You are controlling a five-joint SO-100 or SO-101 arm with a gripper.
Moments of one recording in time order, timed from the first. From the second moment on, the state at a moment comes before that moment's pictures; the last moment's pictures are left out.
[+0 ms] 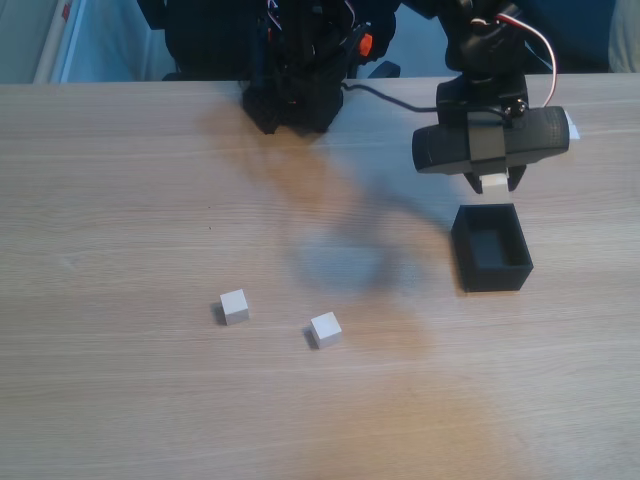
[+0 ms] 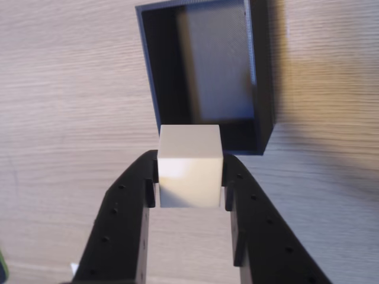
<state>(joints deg) -43.7 105.4 101.2 59.2 -33.0</state>
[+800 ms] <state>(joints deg) -38.1 105.0 101.3 63.4 -38.3</state>
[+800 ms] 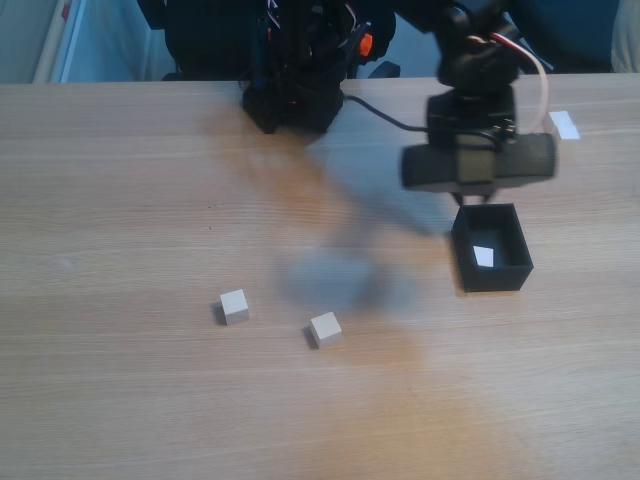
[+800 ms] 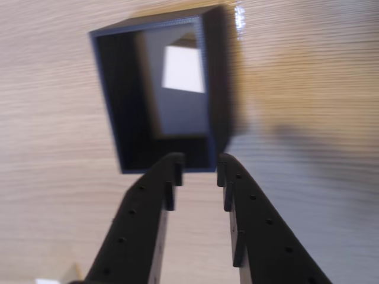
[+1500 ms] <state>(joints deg) -12.0 128.8 141.9 43.8 -71.6</state>
